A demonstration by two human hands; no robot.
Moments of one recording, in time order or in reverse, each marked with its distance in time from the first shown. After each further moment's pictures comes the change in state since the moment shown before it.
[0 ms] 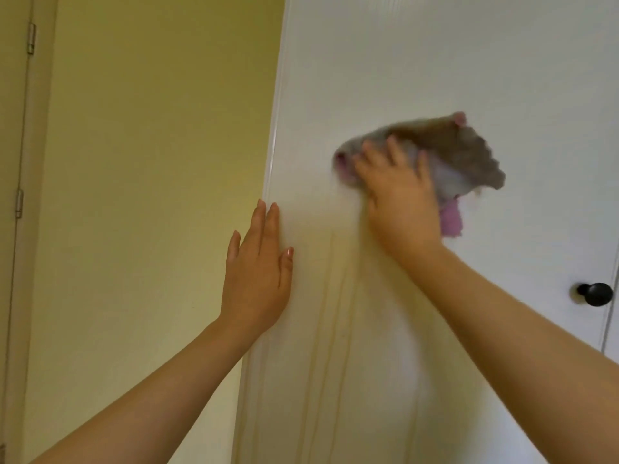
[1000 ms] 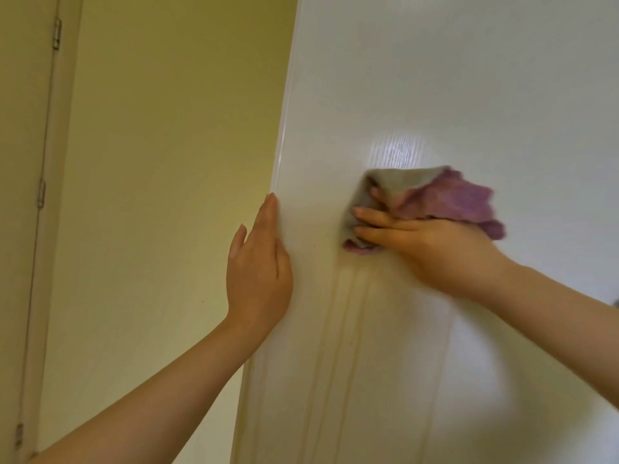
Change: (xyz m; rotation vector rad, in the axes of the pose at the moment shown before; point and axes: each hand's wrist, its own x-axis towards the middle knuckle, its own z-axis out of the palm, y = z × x) left_hand 0.002 0.013 0.001 -0.209 0.157 -0.173; right_hand -0.035 0.044 -0.007 0.179 -0.218 -0.524
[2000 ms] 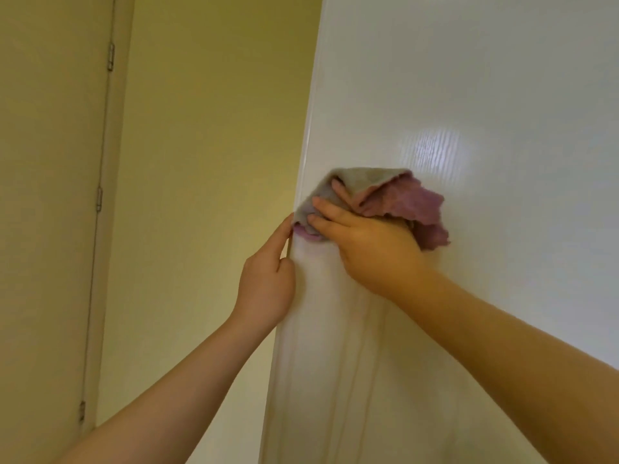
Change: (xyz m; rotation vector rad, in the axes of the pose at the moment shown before) left_hand -0.002 -0.004 -0.032 -0.199 -0.215 -0.282; right_hand 0.062 -0.060 0.043 0.056 0.101 0.105
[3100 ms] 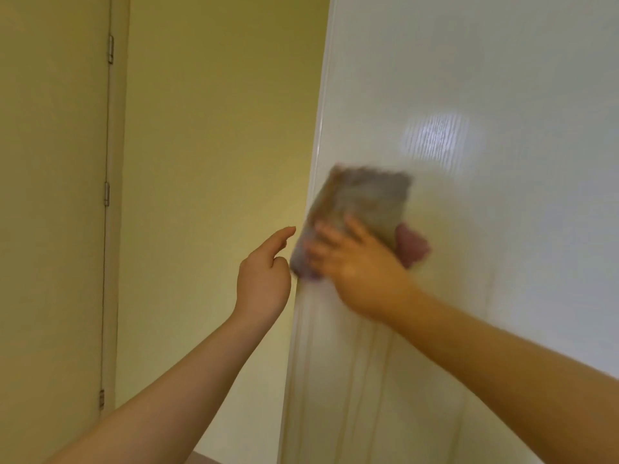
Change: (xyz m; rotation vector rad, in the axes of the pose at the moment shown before) left_hand -0.015 -0.013 -0.016 0.017 0.098 -0.170; right_hand -0.015 -0.028 0.020 -0.035 -0.172 -0.118
